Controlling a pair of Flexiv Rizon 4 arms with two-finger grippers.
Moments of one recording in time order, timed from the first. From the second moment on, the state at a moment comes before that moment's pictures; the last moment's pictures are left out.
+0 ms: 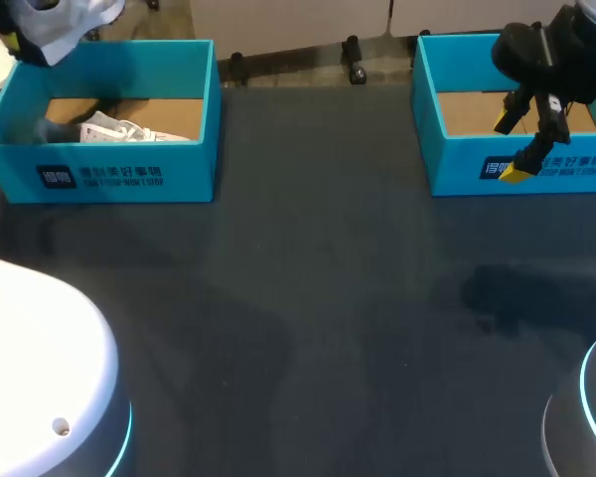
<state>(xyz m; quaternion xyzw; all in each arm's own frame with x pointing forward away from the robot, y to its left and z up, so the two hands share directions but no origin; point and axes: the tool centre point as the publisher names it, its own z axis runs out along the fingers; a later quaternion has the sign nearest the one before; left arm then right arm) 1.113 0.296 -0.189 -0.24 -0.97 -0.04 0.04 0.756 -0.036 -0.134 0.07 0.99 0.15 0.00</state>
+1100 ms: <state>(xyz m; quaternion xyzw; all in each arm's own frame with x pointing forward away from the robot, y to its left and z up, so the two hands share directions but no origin) 1.146 0.311 -0.187 -0.69 -0.71 -0.10 0.08 0.756 -0.036 -0.134 0.07 0.99 0.15 0.00</state>
